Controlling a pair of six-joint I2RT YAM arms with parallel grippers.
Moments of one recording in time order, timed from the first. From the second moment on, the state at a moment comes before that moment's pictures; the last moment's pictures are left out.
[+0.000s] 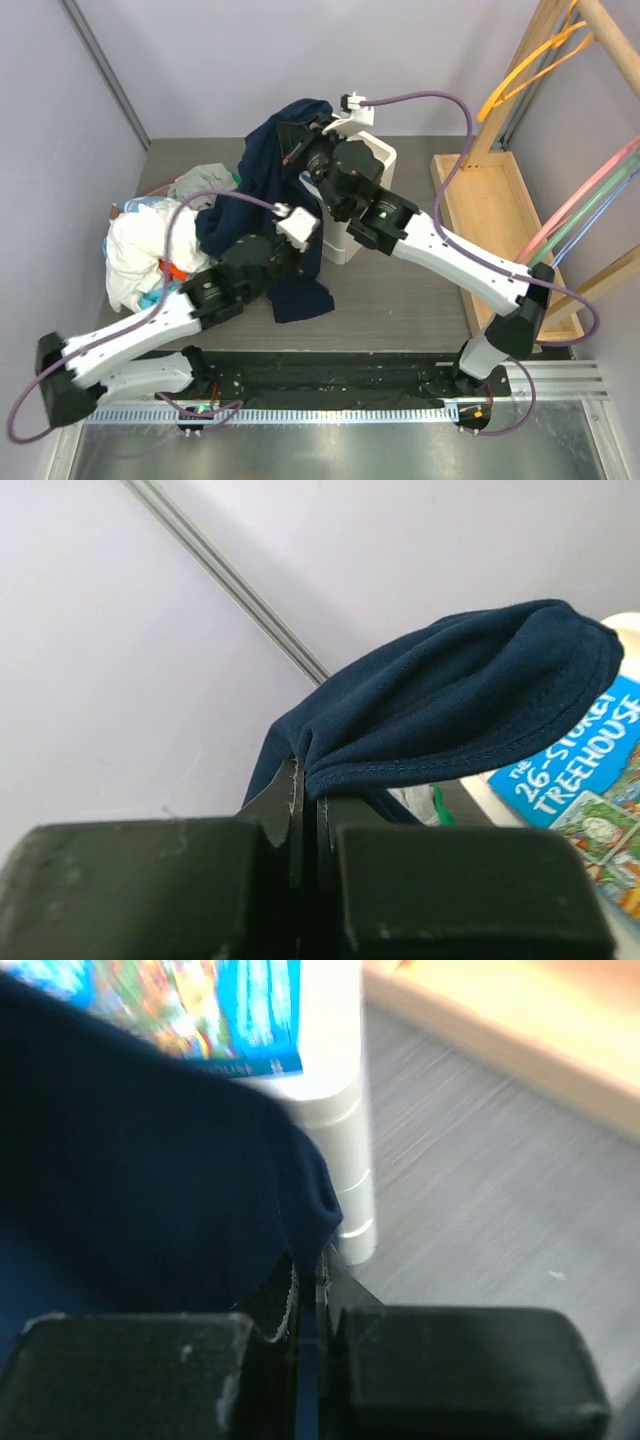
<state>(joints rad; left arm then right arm) -1.00 1.05 0.83 0.04 -0.35 0.10 0.99 1.63 1.71 0.13 0.59 0.57</state>
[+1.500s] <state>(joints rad) -0.82 0.77 1.04 -0.89 0.09 0.37 0.62 0.65 0.77 -0.51 -0.22 0.24</state>
